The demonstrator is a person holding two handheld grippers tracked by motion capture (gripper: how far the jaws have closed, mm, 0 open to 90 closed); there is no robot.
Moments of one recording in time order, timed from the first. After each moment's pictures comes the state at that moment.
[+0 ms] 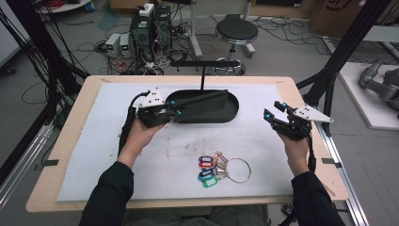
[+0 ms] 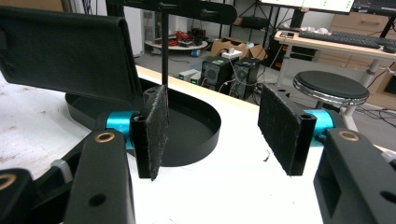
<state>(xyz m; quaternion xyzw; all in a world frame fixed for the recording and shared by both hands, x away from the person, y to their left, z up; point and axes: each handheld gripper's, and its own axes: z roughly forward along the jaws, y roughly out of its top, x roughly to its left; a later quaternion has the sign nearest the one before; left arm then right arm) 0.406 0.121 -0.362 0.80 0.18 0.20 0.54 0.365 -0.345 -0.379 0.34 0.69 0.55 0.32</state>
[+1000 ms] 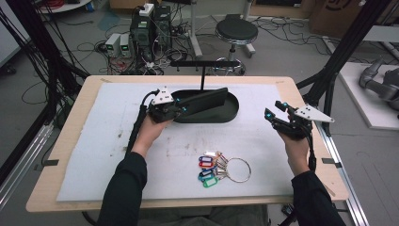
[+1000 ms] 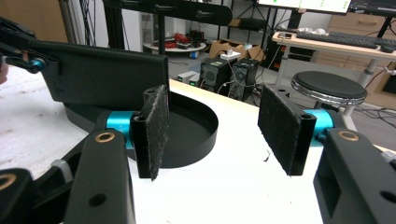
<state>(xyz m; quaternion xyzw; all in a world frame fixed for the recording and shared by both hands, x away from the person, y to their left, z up) 0.450 0.105 -0.398 0.80 0.20 0.22 0.53 0.367 -0.347 -0.380 0.34 0.69 0.55 0.32</state>
